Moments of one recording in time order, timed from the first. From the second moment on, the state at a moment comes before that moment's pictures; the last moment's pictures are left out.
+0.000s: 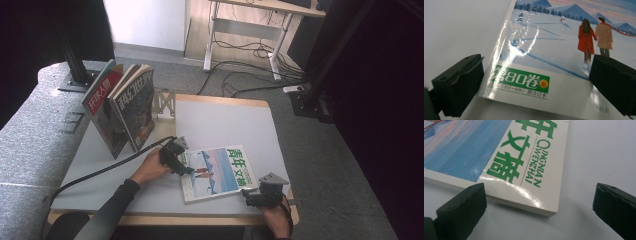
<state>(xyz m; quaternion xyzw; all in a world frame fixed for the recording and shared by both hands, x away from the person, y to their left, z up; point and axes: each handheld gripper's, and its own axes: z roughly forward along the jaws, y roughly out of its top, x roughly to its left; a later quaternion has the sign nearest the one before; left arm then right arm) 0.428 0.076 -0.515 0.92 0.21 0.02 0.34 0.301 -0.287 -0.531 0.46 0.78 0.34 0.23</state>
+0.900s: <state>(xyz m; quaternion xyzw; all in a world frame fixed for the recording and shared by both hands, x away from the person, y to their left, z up) 0.377 0.095 -0.517 0.93 0.19 0.04 0.33 0.345 -0.293 -0.532 0.51 0.76 0.34 0.24</state>
